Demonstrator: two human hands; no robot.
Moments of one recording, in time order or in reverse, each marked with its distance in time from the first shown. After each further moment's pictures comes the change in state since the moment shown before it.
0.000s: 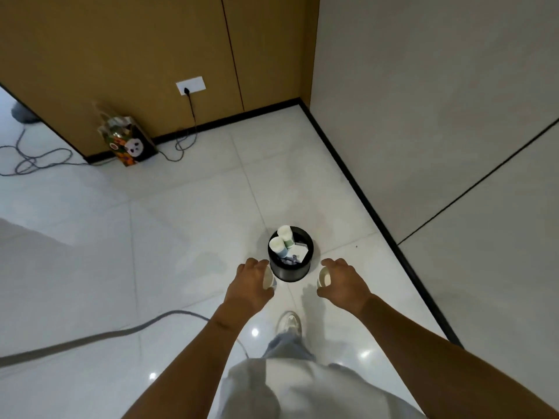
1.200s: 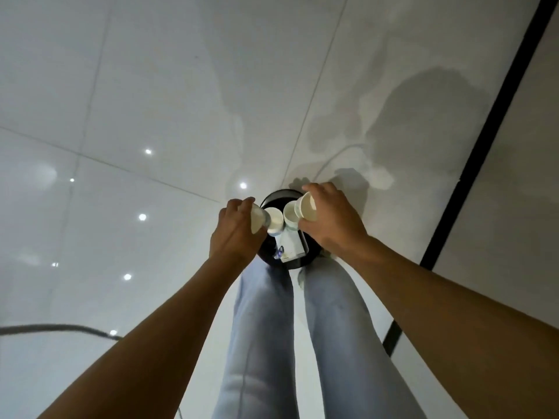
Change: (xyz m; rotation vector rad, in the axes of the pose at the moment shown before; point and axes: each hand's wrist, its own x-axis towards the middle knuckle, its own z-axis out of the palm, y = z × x) left_hand 0.399 -0.088 0.115 -0.506 0.074 -0.815; right_hand 0.533 -0.049 0.019 -0.376 -0.450 -0.480
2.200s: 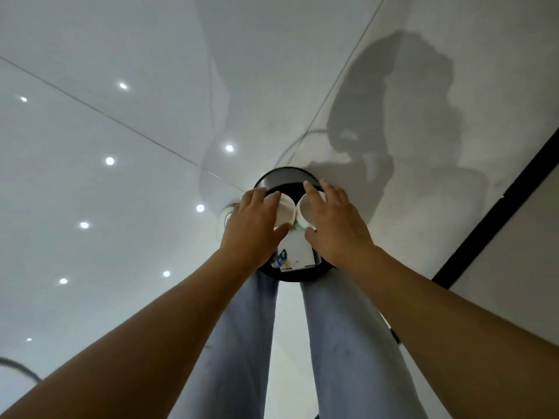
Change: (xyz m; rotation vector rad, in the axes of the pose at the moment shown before) left_hand 0.102 -0.072 0.140 0.080 -0.079 0.127; right_hand 0.109 0.059 0.142 -0.386 -0.215 -0.074
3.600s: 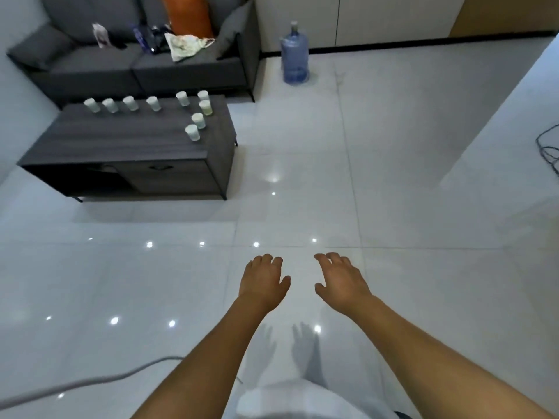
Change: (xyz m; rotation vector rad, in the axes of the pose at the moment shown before) left_hand -0.621 -0.275 -0.282 -0.354 0.681 -0.851; right_hand -0.361 -0.645 -0.094 -0.686 0.068 -0.947
